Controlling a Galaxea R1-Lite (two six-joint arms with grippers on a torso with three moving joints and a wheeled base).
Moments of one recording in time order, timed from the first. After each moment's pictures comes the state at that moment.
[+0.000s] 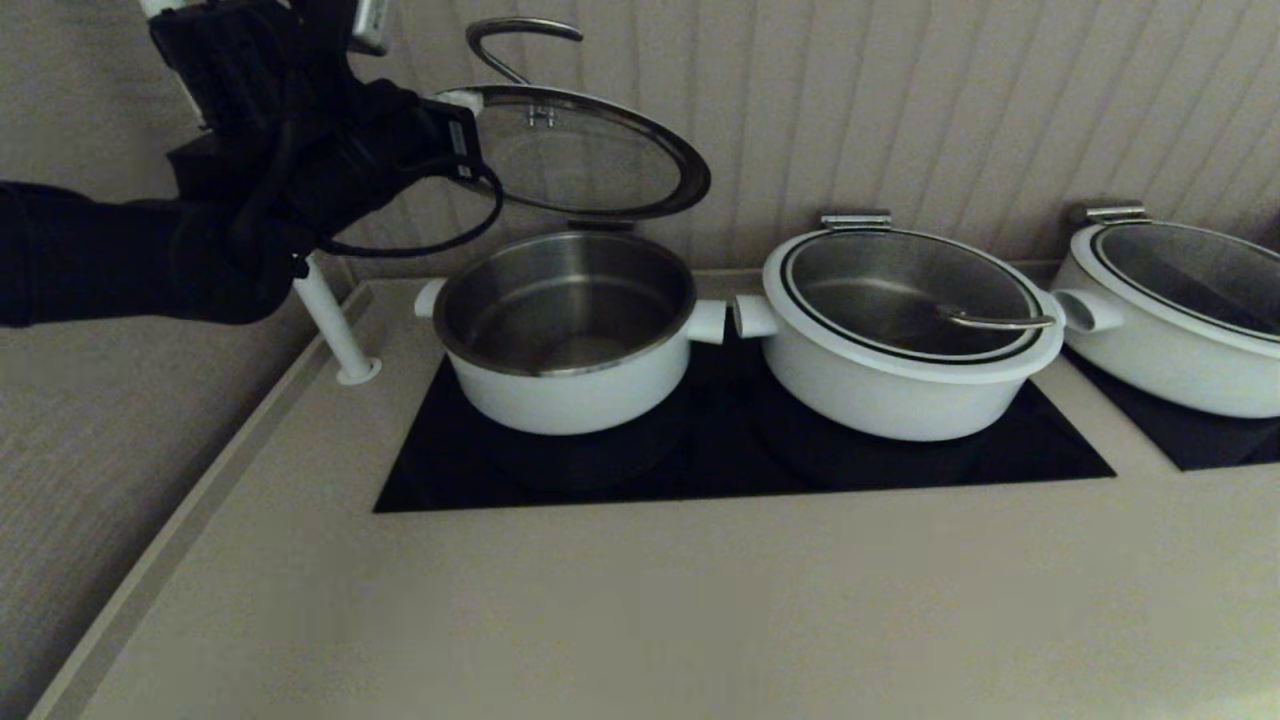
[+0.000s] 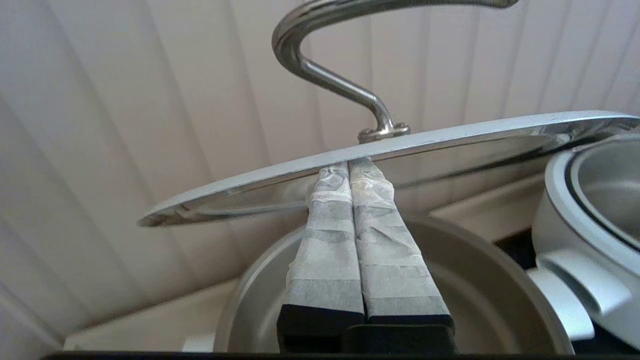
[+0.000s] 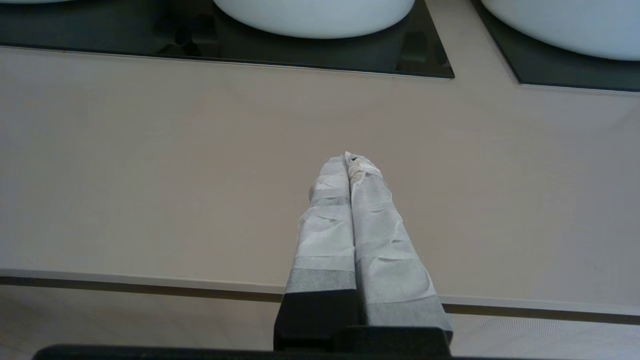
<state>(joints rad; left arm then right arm) -0.25 1.90 -1.53 -0.64 -0.08 0.10 0.00 0.00 -0.01 0.02 0.04 -0.08</state>
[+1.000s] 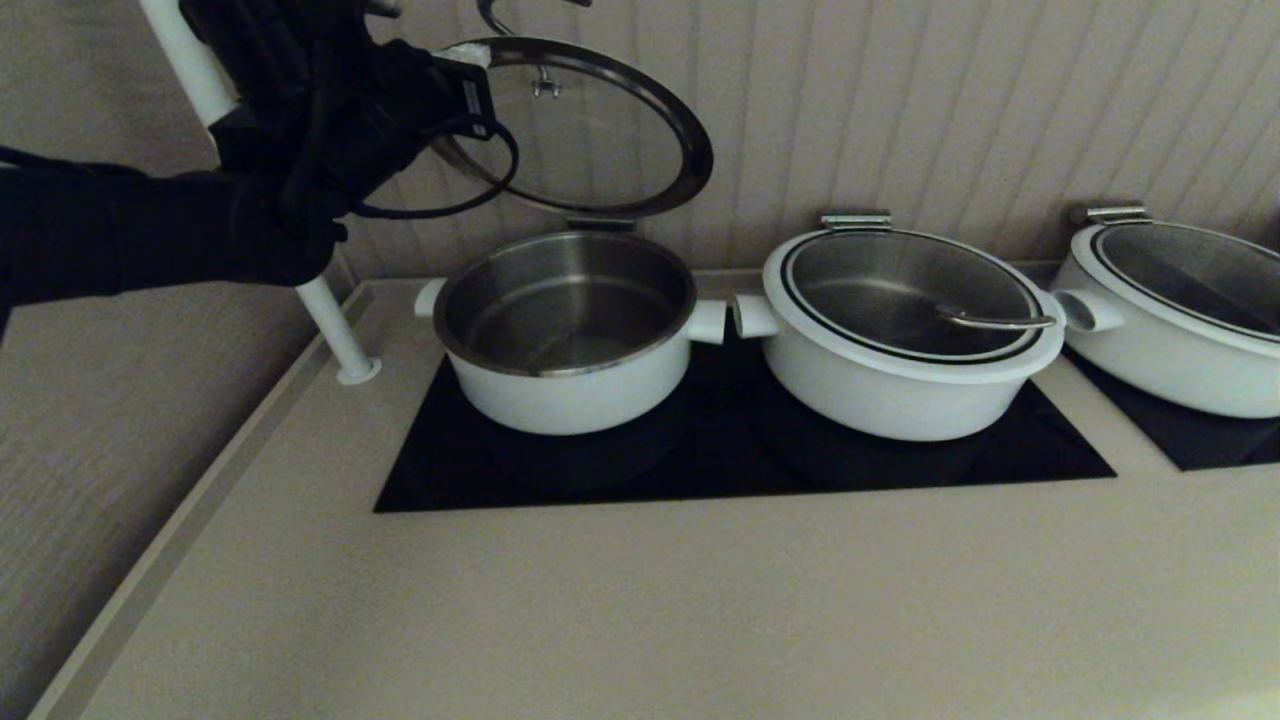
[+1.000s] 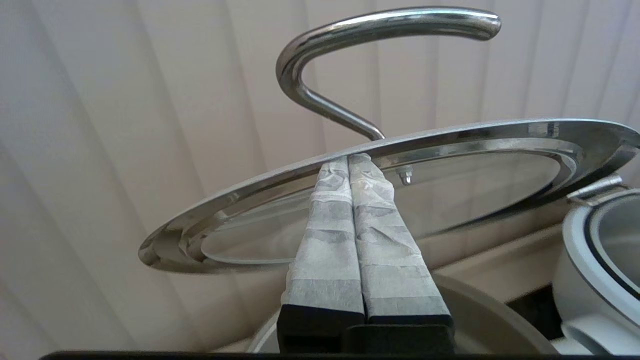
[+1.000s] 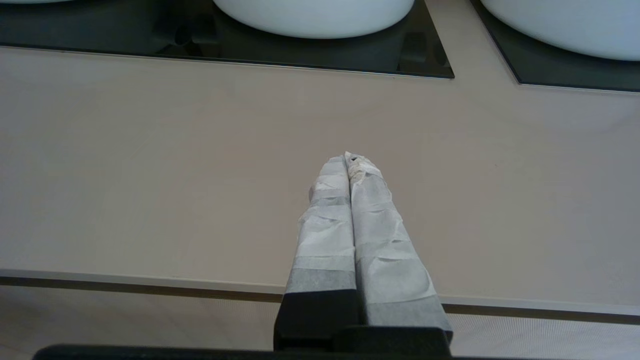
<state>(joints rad) -0.25 2.02 -1.76 -0.64 -0.08 0.11 0.00 0.00 -0.01 0.02 0.04 -0.08</state>
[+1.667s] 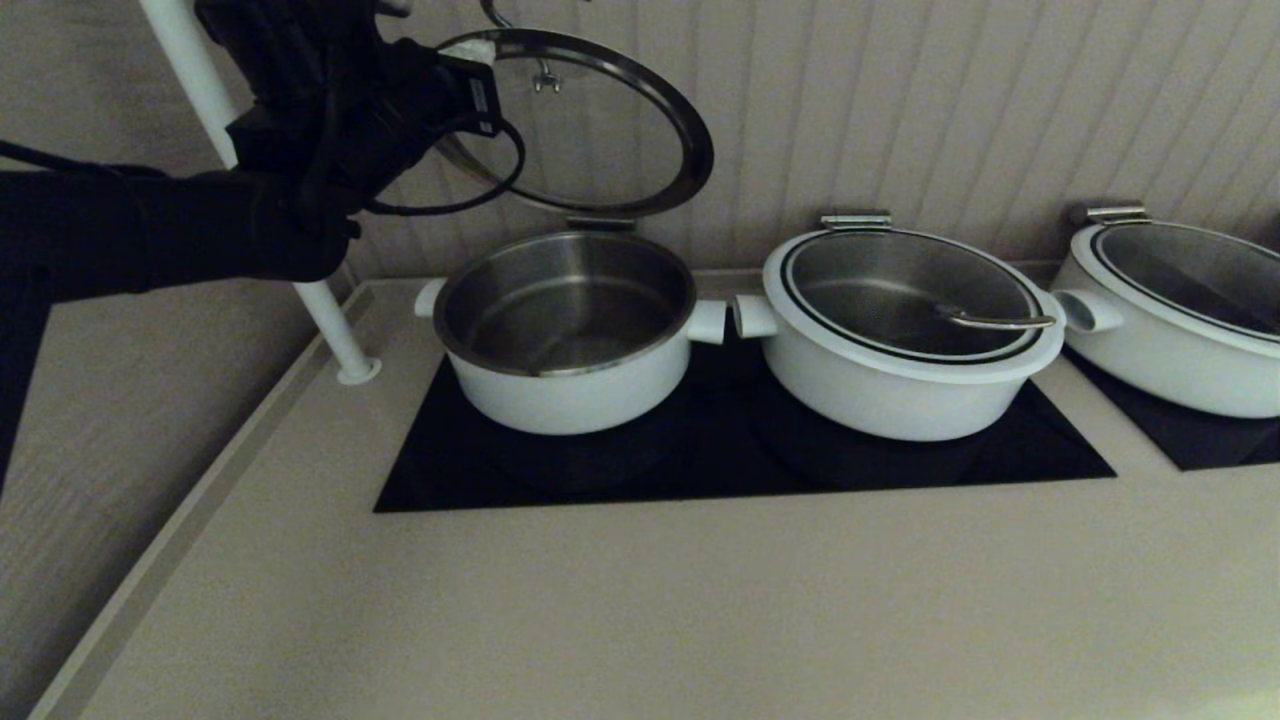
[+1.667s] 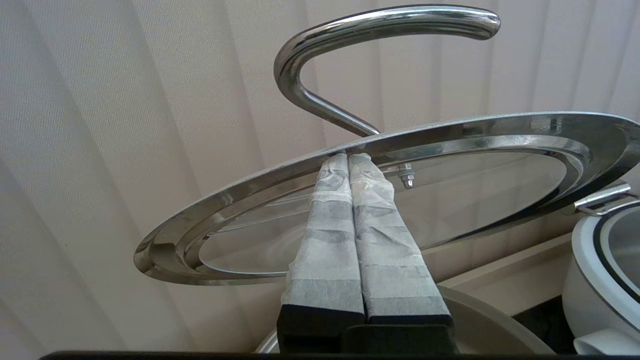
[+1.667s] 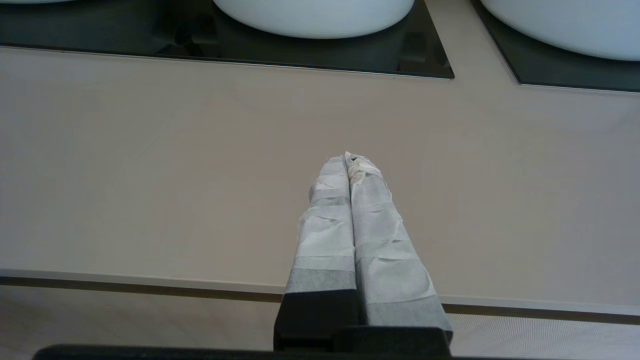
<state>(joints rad) -0.25 2.06 -1.81 -0.64 -0.08 0.12 0.00 0.00 -0.01 0.02 0.04 -0.08</state>
